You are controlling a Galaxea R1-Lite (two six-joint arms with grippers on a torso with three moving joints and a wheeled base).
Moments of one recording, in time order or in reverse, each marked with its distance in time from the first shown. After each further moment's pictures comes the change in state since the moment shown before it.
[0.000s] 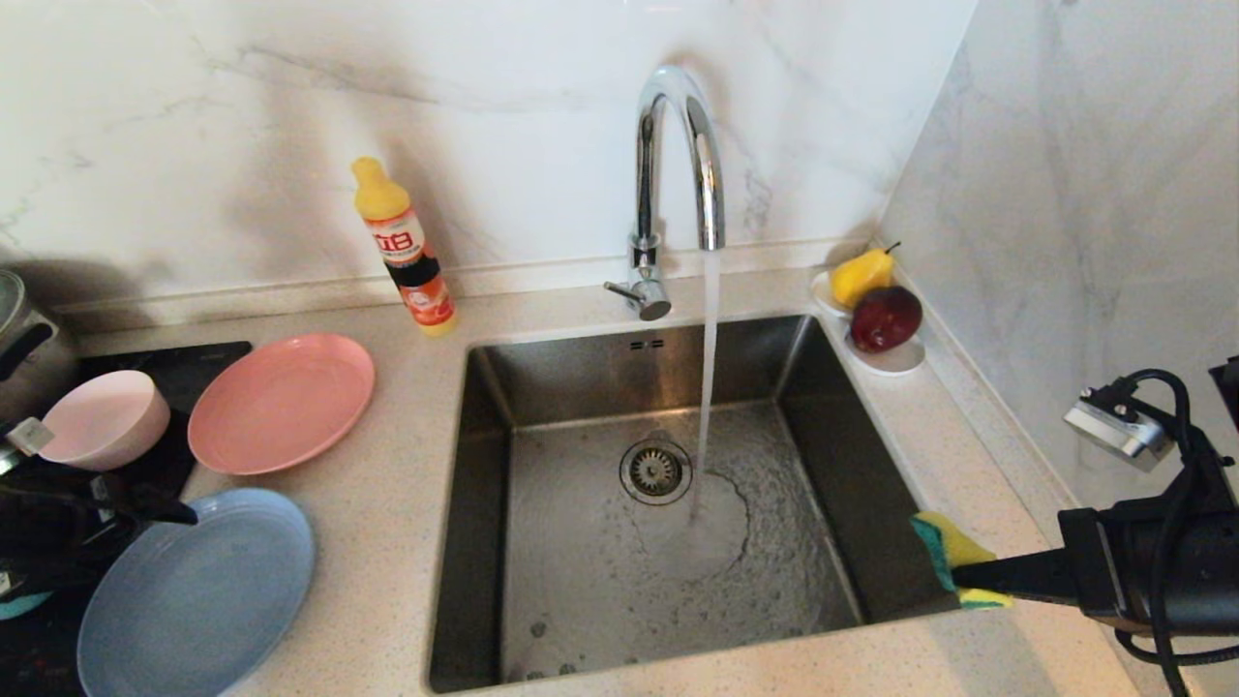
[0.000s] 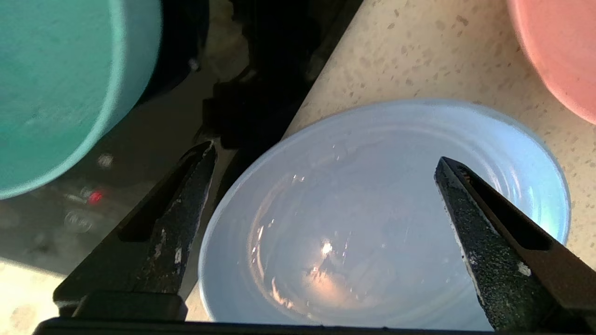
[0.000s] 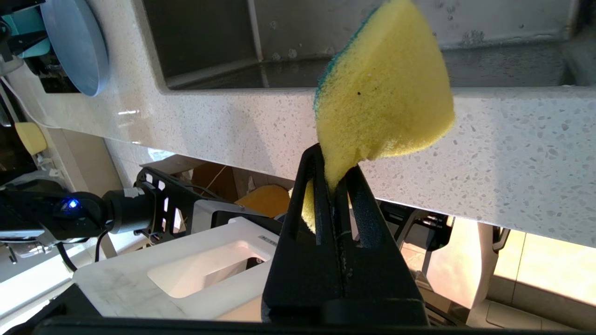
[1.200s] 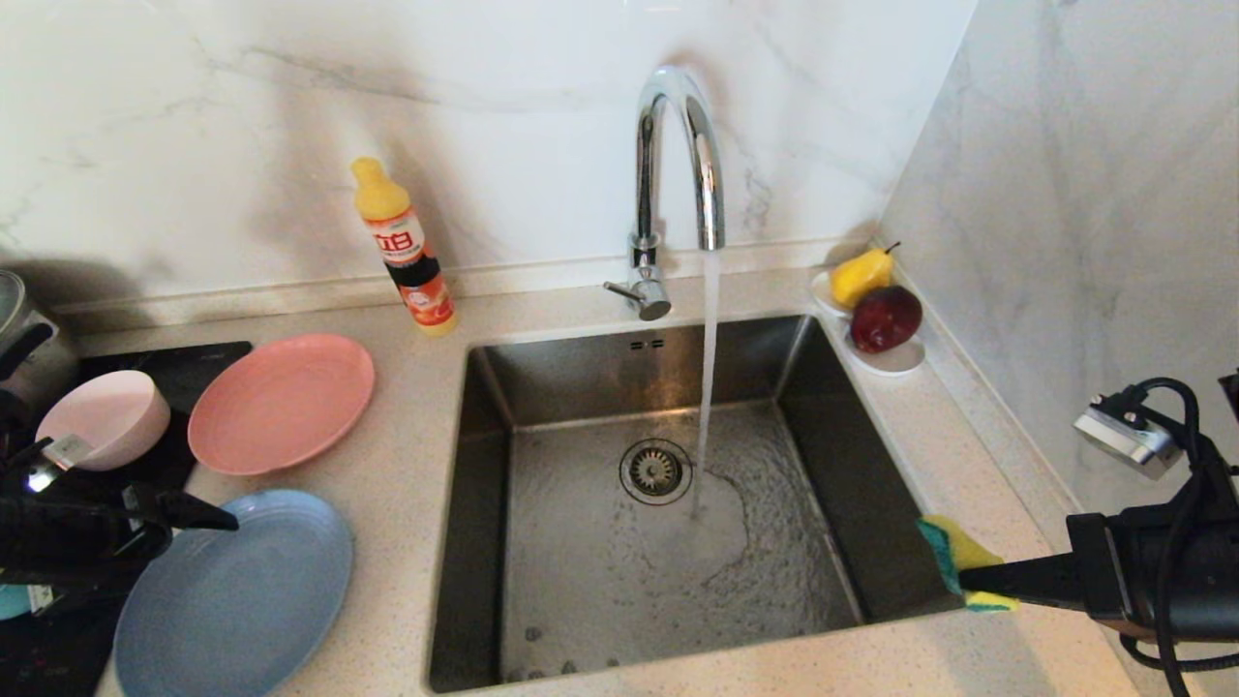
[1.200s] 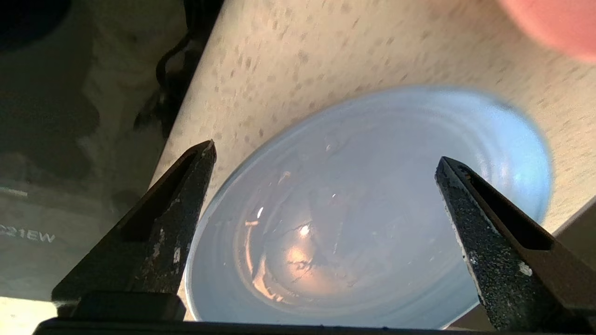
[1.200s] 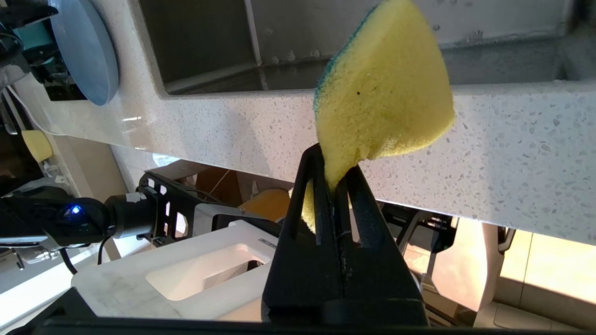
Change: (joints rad) left arm -0.042 -0.005 0.063 0.000 -0.127 -0.039; right arm -0.034 -0.008 0.035 -0.027 0.021 0.000
